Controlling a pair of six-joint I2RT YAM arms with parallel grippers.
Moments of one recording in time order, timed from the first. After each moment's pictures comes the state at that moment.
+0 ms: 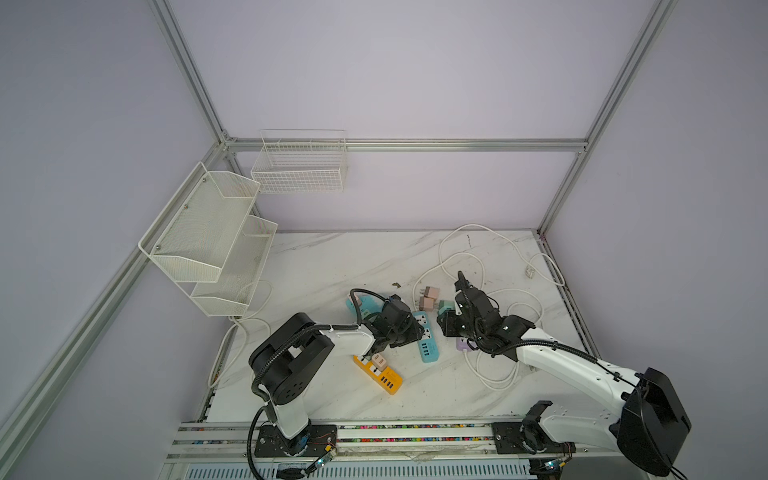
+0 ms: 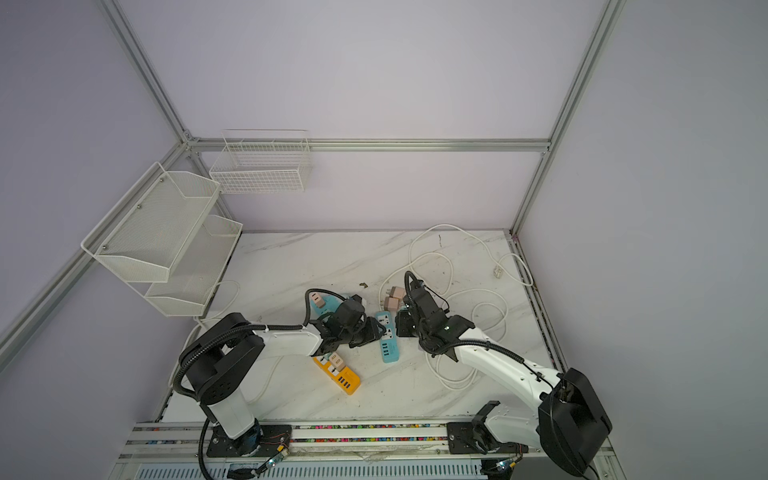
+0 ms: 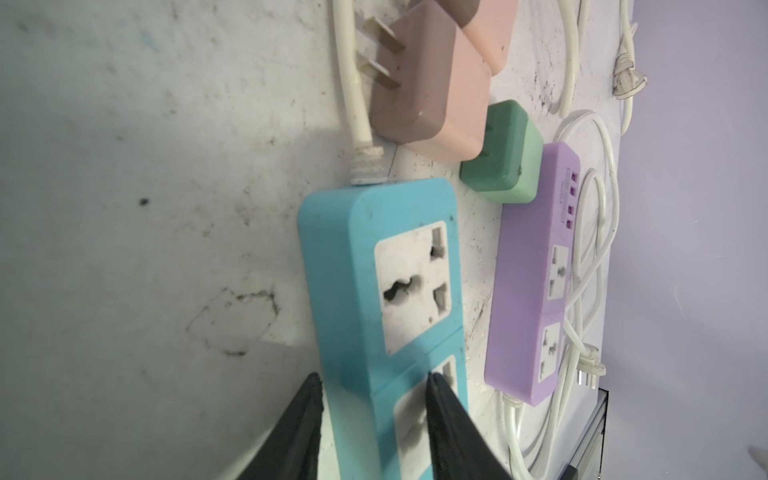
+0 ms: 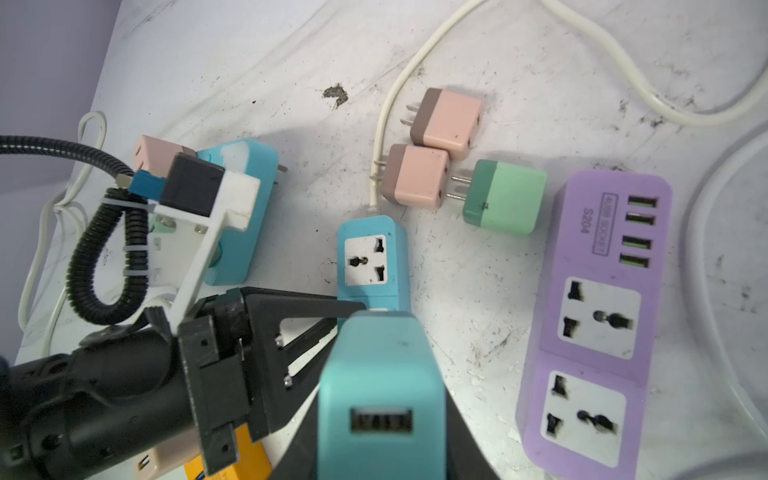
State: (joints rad) left arm -0.78 1.75 0.85 0.10 0.13 -1.00; right arm 0.68 1.22 0.78 -0.35 0.03 0.65
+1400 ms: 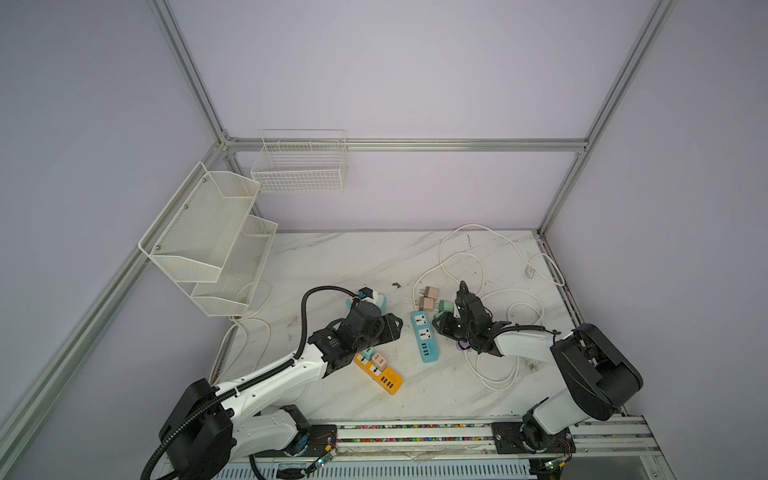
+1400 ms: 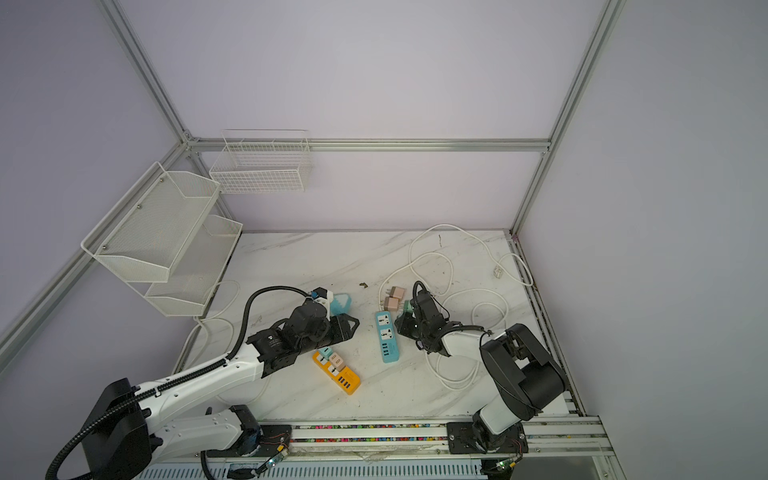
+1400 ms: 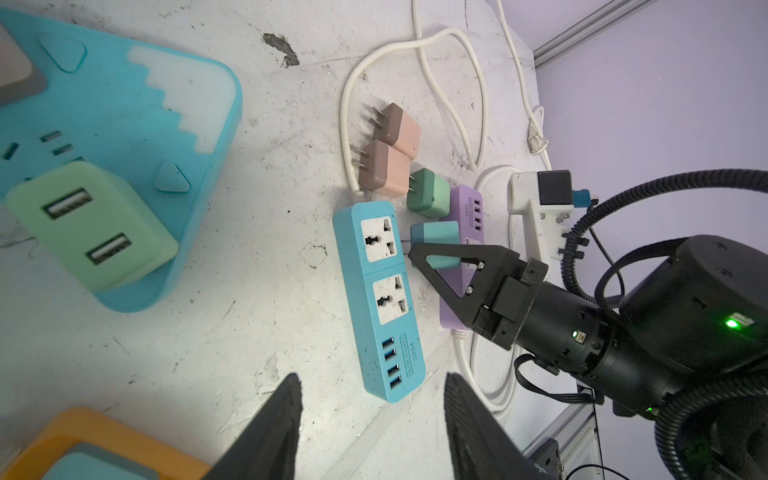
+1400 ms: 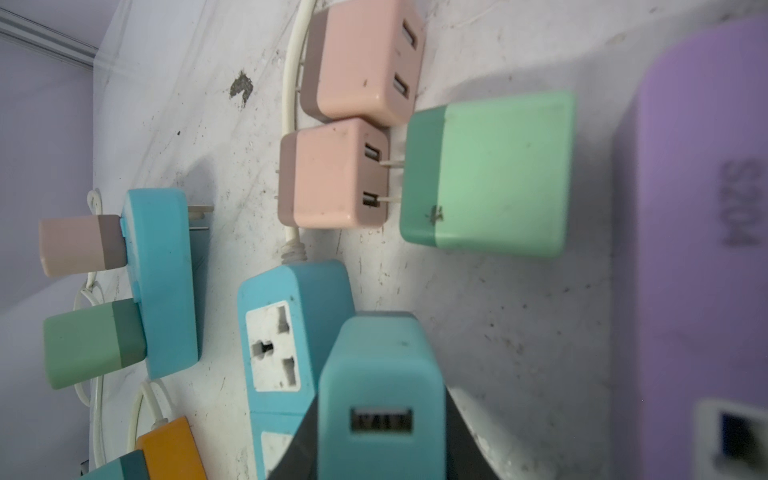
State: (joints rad) left arm -0.77 1.18 0.73 -0.21 -0.04 -0.93; right arm 0.55 1.56 0.62 0.16 -0.15 0.84
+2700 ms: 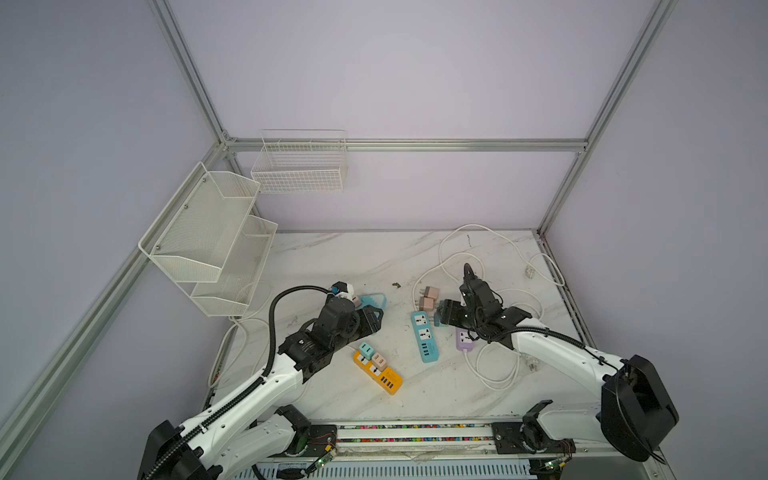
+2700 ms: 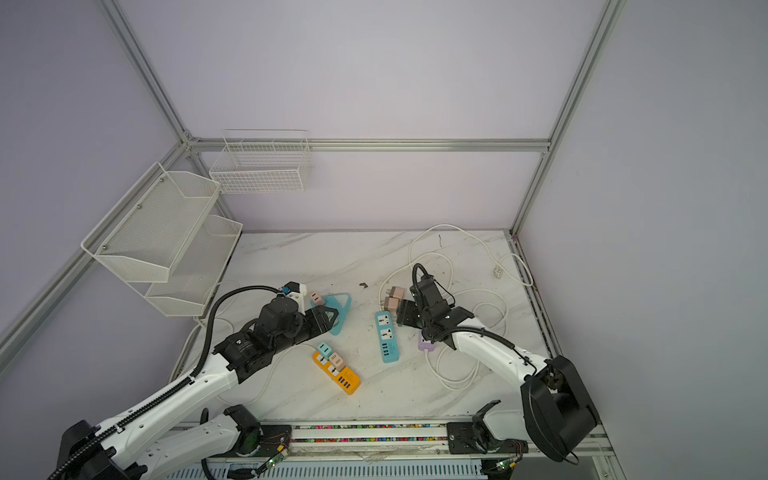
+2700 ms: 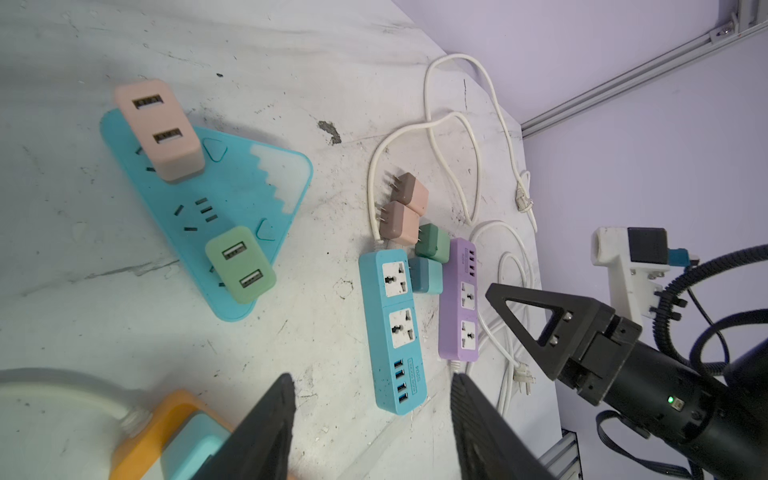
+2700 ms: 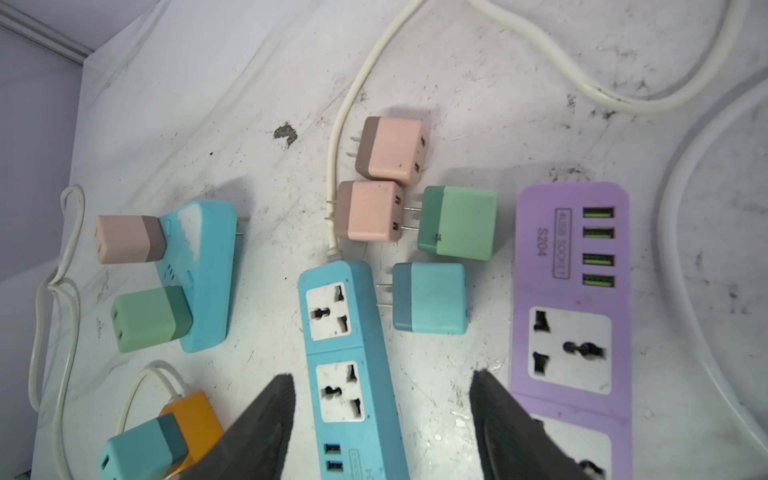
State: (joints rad) left arm -0.61 0.96 0.72 -0.35 -0.03 -0.90; right arm 0.61 1.32 0.84 -0.35 0.02 0.72
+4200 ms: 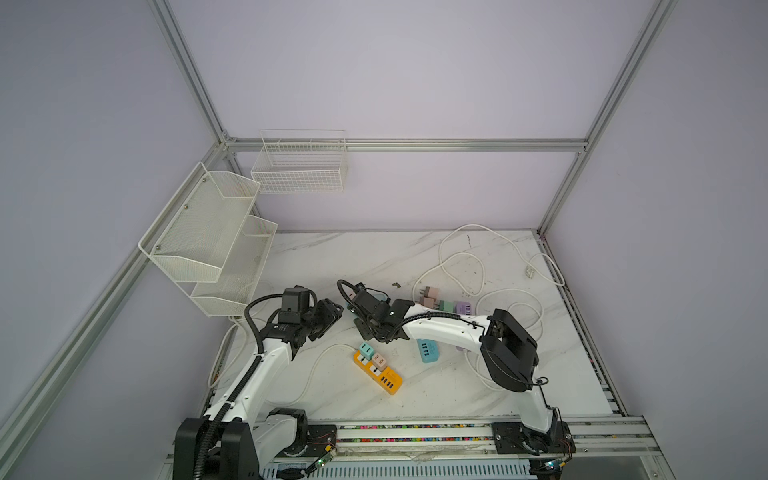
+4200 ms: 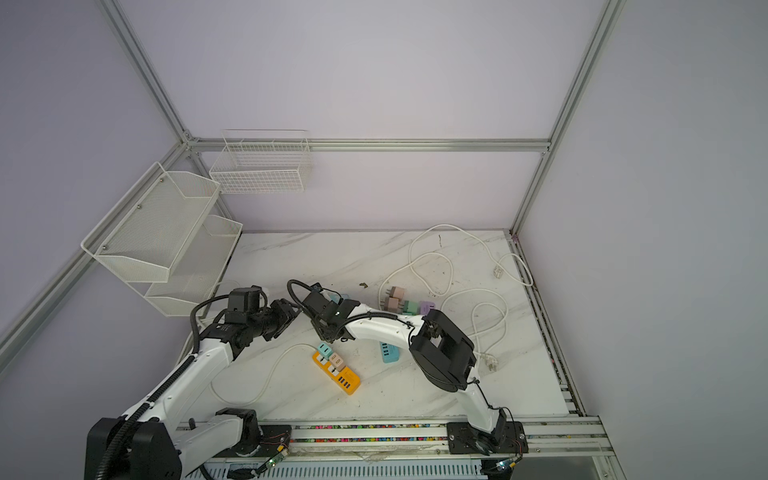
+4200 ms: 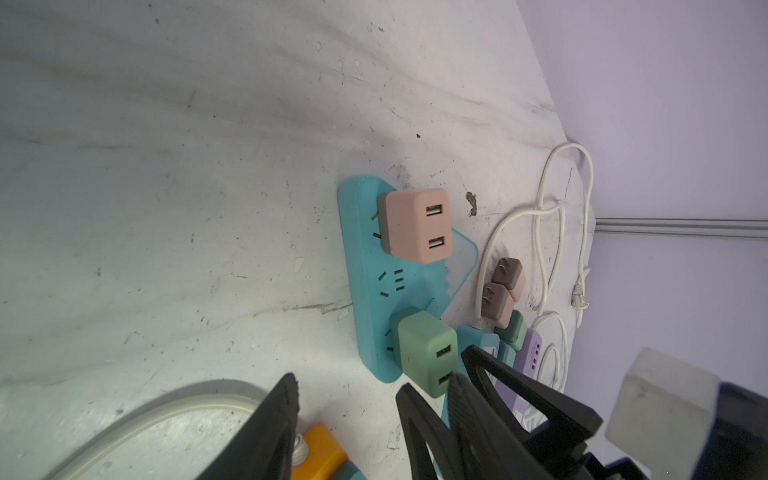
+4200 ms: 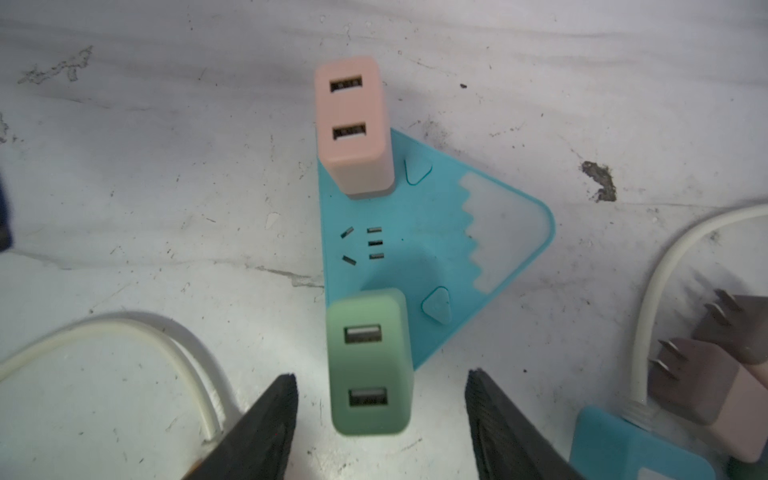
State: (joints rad) left arm -0.07 1.09 0.67 -0.38 0.29 -0.84; right arm 1.08 2.11 1.66 -0.55 0.35 0.37
